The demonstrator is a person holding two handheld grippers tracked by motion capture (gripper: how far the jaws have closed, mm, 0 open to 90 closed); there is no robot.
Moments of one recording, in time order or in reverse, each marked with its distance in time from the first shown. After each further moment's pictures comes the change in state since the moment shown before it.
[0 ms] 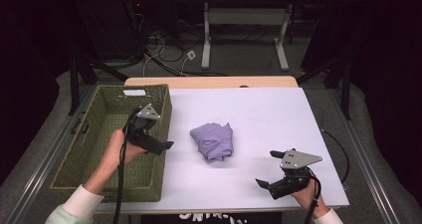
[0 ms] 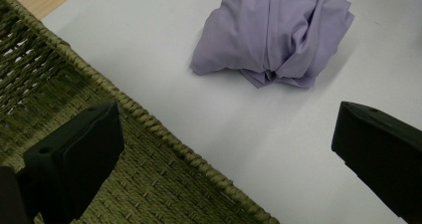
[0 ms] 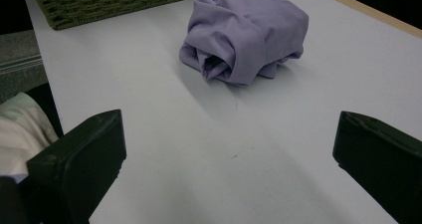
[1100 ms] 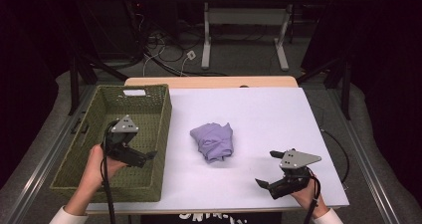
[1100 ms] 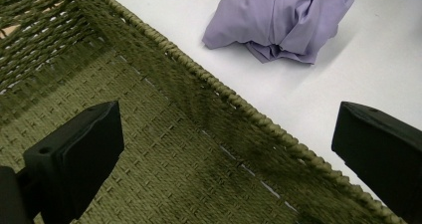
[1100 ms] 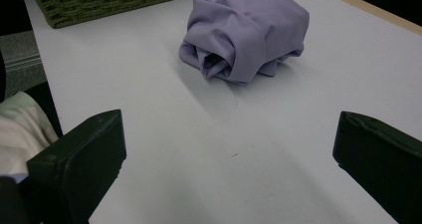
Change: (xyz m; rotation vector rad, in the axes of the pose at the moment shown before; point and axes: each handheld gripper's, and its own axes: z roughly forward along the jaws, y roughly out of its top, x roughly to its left) left arm -0.007 -0.048 -0.034 -0.068 0.049 -0.059; right arm 0.000 0.000 0.001 0.006 0.000 0.005
